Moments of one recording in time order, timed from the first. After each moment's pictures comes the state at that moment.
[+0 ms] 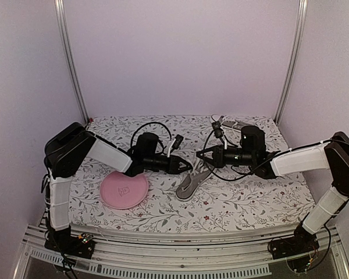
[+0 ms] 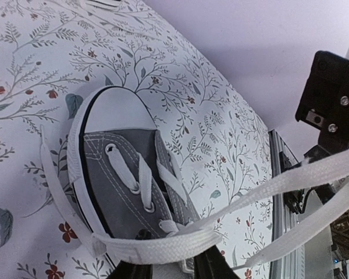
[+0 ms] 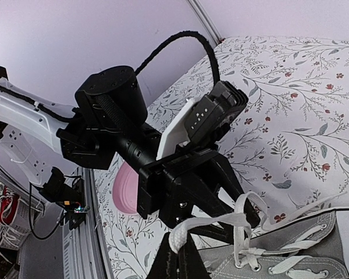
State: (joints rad) left arm -0.72 2.11 1.12 0.58 0.64 -0.44; right arm 0.65 1.61 0.77 0.57 -0.57 0.45
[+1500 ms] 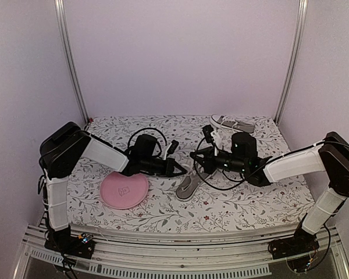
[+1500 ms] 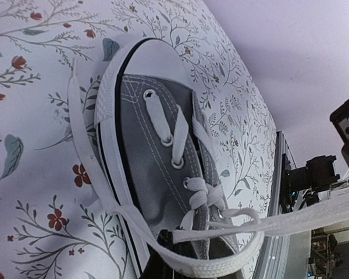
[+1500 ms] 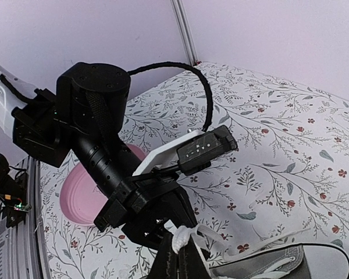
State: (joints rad) left arm -0.71 2.07 1.09 0.42 0.62 -0.55; right arm 0.78 1.65 0.77 0.66 -0.28 0.22
